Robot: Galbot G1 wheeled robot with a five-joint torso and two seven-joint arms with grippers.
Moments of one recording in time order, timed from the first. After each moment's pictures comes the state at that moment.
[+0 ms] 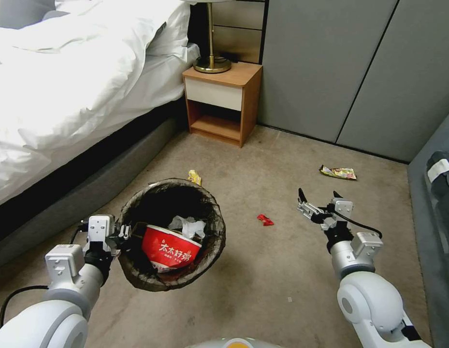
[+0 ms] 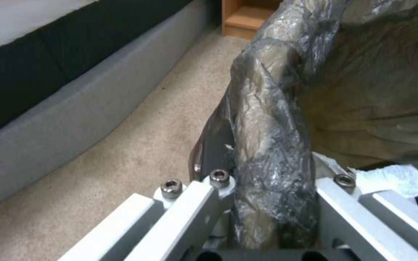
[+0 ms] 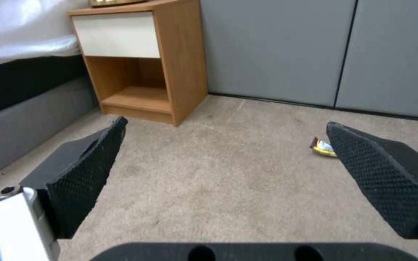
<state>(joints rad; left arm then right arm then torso) 1.72 -1.33 -0.79 -2.50 -0.36 0.68 -0.06 -1.49 1.27 0.47 2.16 0.36 -0.21 0.24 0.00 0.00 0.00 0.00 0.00</state>
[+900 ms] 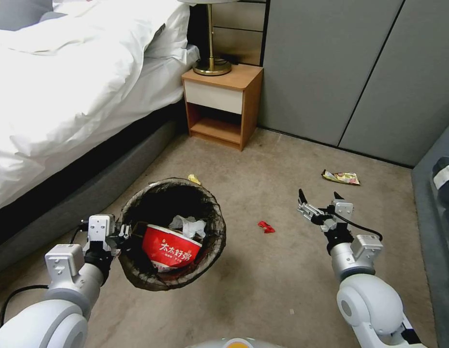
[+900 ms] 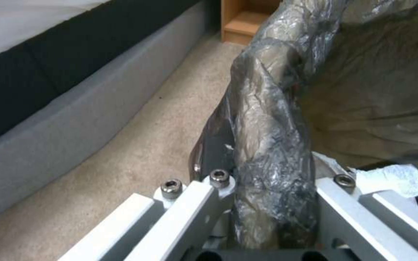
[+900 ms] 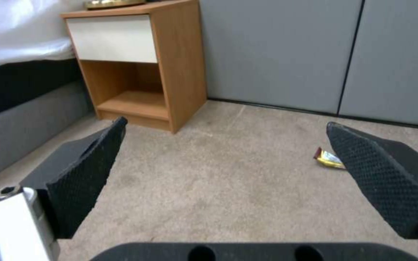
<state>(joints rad) 1.72 -1.33 -0.79 -2.50 -0.36 0.68 -0.06 -1.50 1.28 0.47 2.16 0.34 -0.20 0.23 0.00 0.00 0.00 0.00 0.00</state>
